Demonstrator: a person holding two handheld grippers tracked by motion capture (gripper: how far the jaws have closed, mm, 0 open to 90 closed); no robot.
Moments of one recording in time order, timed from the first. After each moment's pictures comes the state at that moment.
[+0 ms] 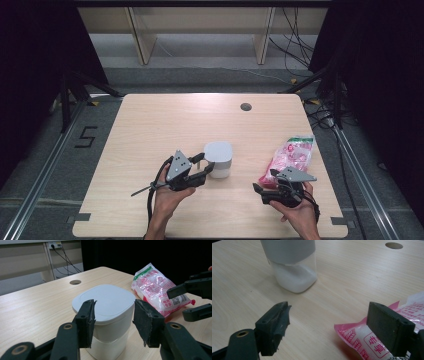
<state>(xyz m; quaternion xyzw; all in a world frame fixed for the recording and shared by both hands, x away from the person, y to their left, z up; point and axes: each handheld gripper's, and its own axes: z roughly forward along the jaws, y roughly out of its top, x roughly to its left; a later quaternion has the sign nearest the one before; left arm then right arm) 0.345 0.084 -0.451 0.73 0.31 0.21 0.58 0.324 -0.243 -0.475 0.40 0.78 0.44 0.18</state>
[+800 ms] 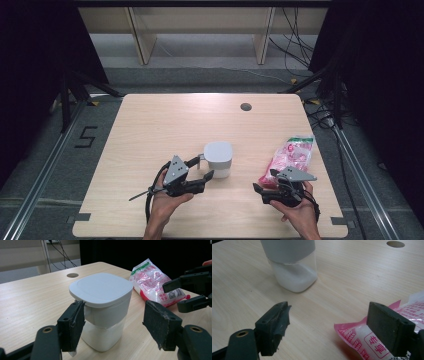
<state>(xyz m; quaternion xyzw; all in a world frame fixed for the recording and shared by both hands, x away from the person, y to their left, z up) 0.337 0.090 -0.465 0.73 0.33 0.19 0.57 0.325 -0.243 -0.477 0.40 0.78 0.44 0.18</state>
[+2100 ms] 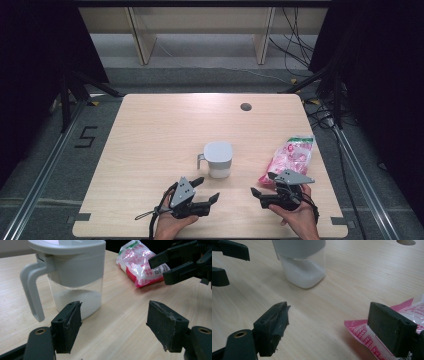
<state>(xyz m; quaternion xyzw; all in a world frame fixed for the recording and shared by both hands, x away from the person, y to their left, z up) 0.299 0.076 -0.506 0.74 0.33 0.17 0.56 0.317 -0.239 -0.478 0.39 0.79 0.44 0.17</state>
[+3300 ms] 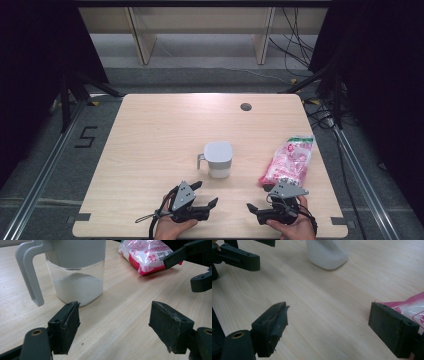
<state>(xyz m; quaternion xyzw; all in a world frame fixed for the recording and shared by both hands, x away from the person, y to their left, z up) 0.297 0.078 -0.518 0.76 0.33 0.17 0.54 0.292 -0.229 -0.489 0.35 0.82 0.42 0.15</state>
